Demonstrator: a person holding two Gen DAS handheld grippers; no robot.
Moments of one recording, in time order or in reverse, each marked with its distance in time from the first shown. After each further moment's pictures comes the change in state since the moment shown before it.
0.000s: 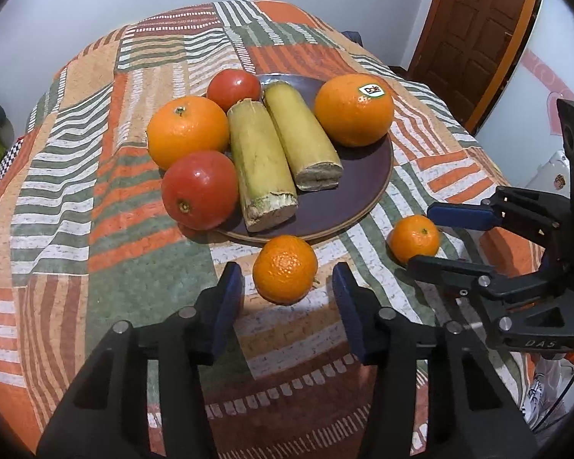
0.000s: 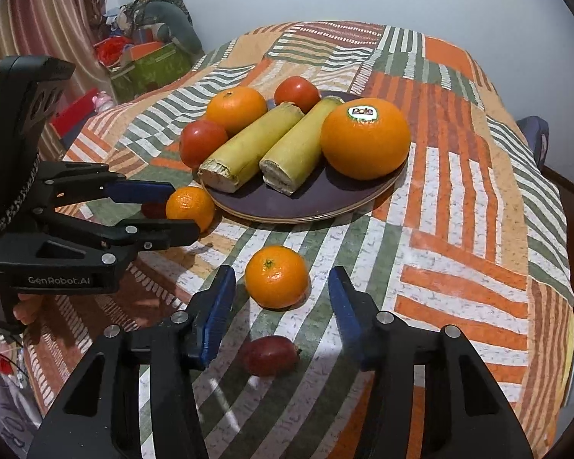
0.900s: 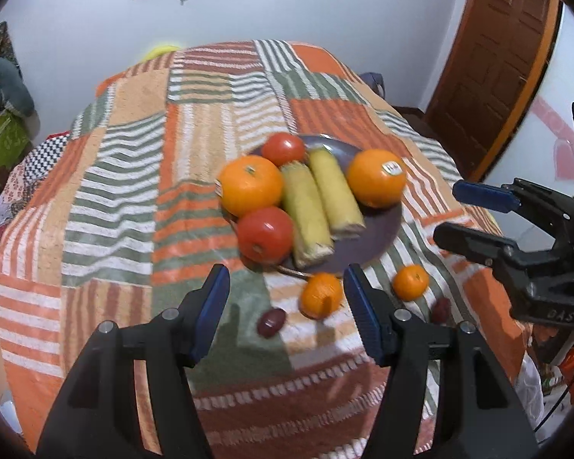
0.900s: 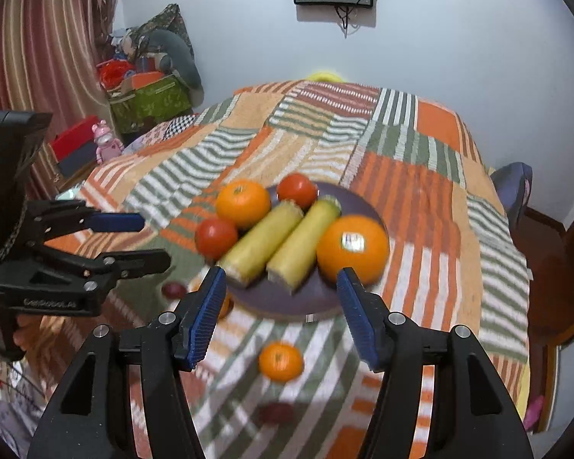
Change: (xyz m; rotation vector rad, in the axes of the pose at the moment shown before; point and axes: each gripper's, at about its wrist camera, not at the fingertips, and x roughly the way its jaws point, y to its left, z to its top) left arm -0.060 0.024 0.010 -0.097 -0.113 0.028; right arm -0.045 0.014 0.055 -0.055 -0.125 -0.060
